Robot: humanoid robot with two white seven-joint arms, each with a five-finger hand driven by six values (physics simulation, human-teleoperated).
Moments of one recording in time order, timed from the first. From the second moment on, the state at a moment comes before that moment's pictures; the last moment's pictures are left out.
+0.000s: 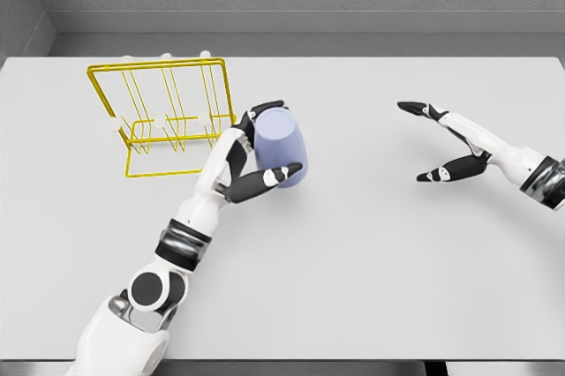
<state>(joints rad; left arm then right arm) -0.04 0.12 -0.44 -1.71 0.19 -0.21 -0.01 -0.34 -0.58 0.23 -1.19 -0.10 -0.53 0.61</state>
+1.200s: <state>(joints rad) -0.08 0.12 -0.30 -1.76 0.19 -0.30 -0.01 -0.35 -0.58 0.24 -1.18 -0.11 -0.53 0.61</state>
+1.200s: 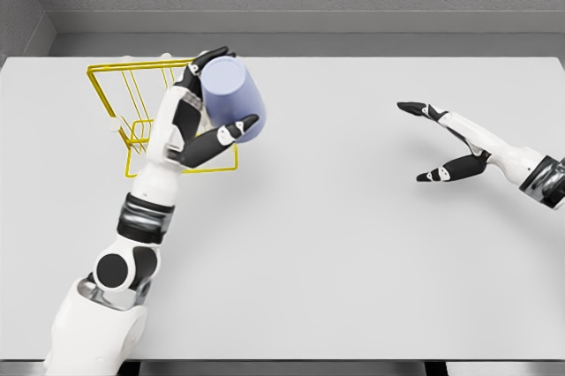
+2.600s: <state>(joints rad) -0.08 0.12 -0.19 -1.76 0.19 -0.26 -0.04 -0.44 -0.57 0.17 -1.09 -0.11 -0.48 0.61</state>
